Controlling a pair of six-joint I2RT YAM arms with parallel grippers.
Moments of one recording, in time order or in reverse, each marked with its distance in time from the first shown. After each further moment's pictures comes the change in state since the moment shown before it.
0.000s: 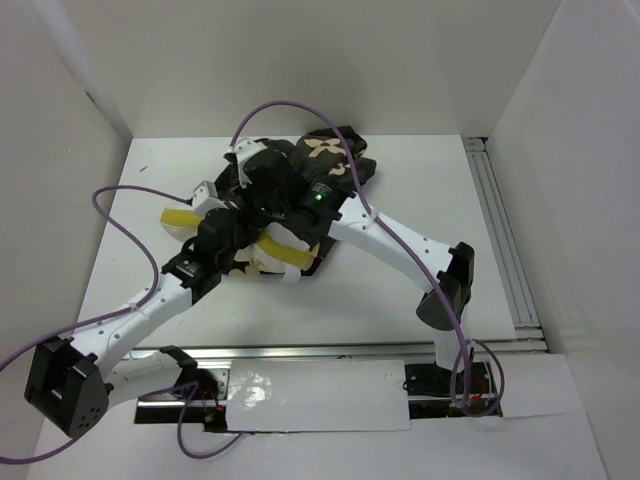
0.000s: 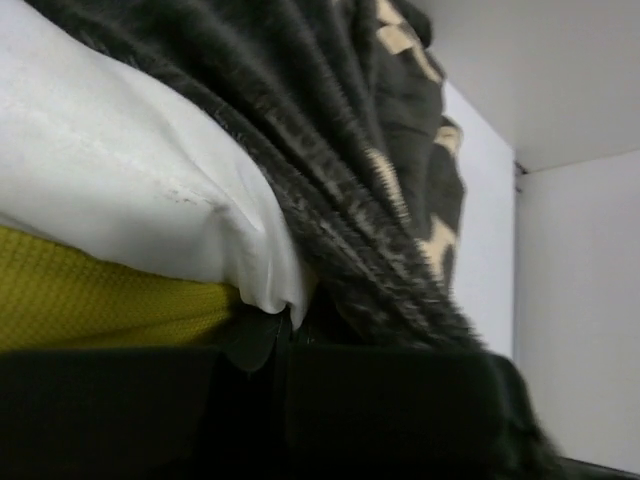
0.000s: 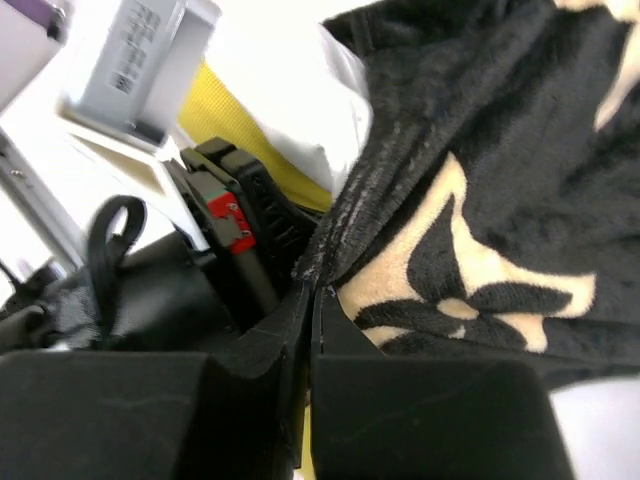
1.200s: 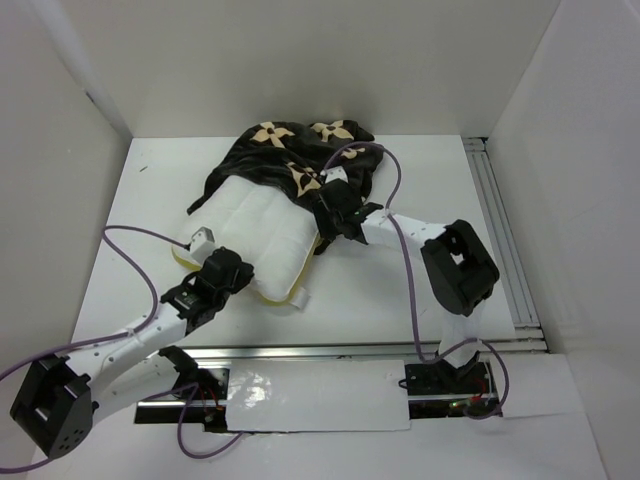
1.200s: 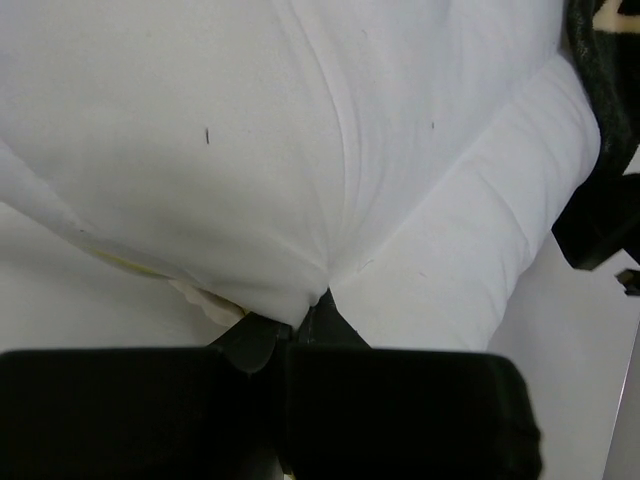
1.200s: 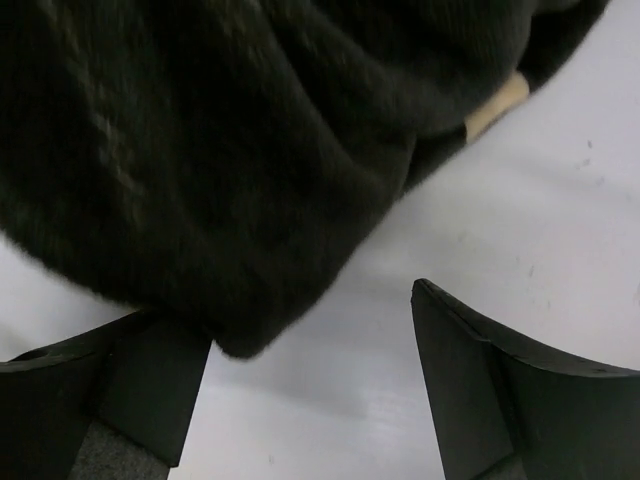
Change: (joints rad) left arm -0.086 -0.136 -0.293 -0.142 -0.066 -0.153; right arm -0.377 -0.086 -0.846 0.493 0.261 -0.009
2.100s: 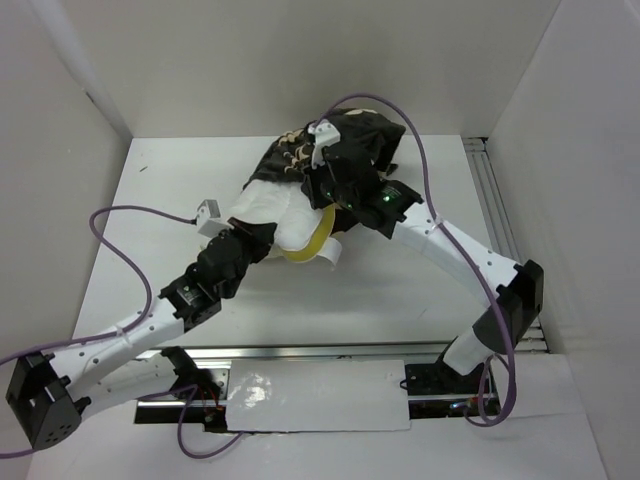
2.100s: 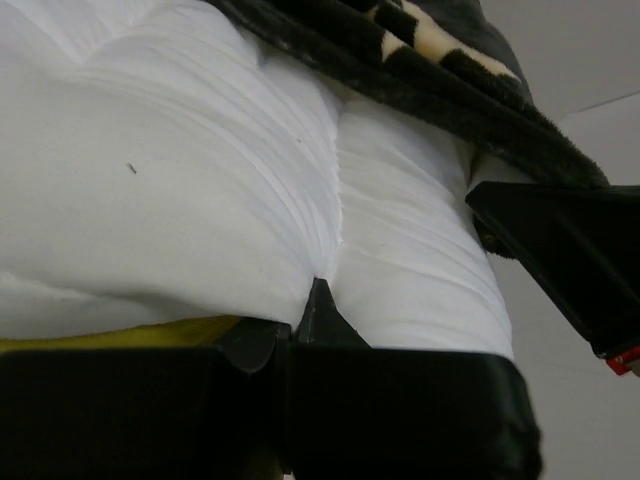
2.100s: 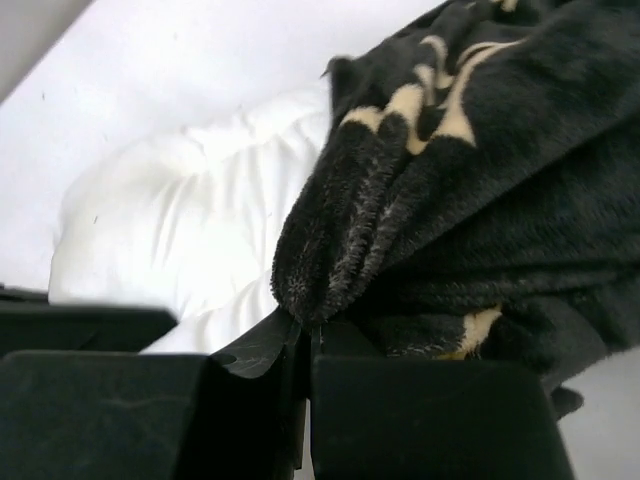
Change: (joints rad) left arm -0.153 -0.009 0.189 0.256 -0.095 0.021; right arm 0.132 -0.272 0.315 -0.184 -0.271 -0.027
